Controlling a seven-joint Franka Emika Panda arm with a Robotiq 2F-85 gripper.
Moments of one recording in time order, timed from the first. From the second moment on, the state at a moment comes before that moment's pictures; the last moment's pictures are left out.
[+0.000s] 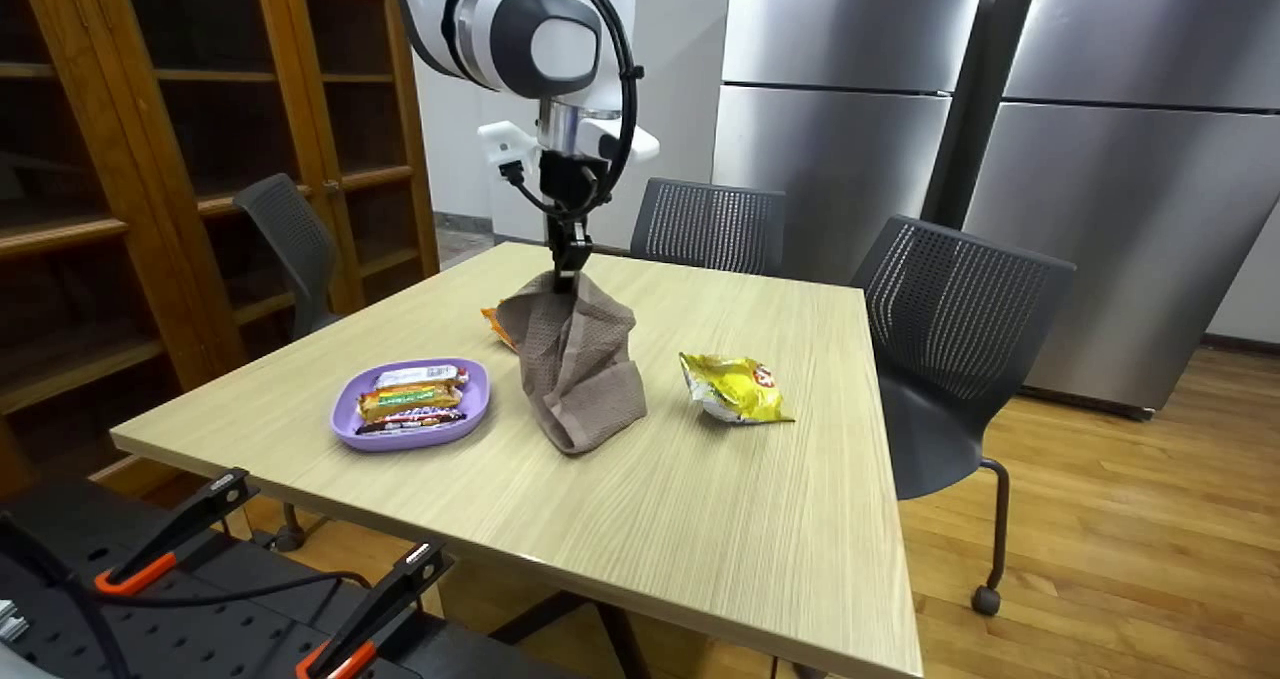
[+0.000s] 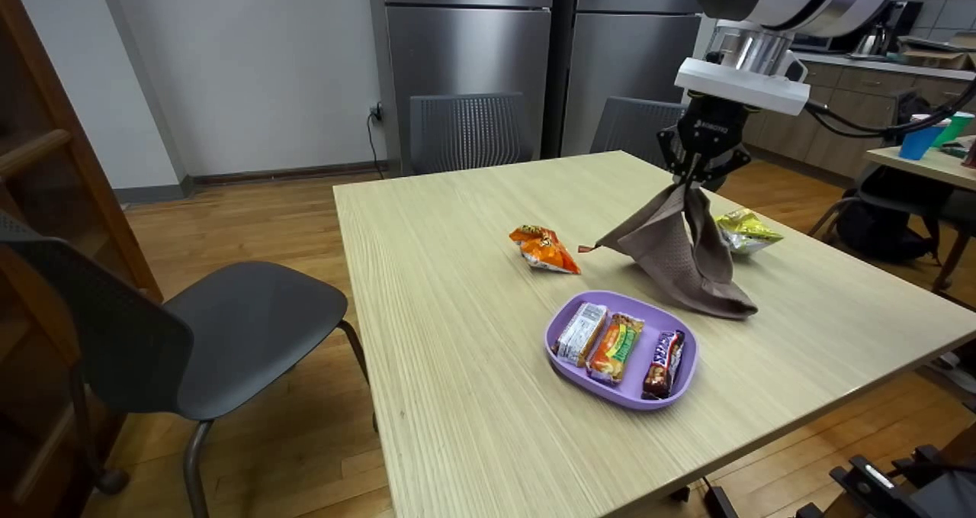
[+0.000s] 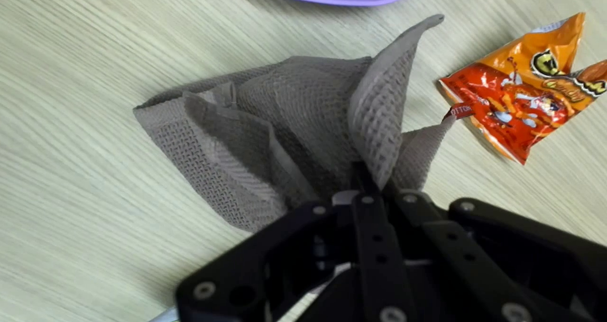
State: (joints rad) arm -0.01 0.34 -0.11 -2.17 0.32 2.52 0.43
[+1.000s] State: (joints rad) arm 0.07 0.33 -0.09 -2.14 0.14 2.36 0.43
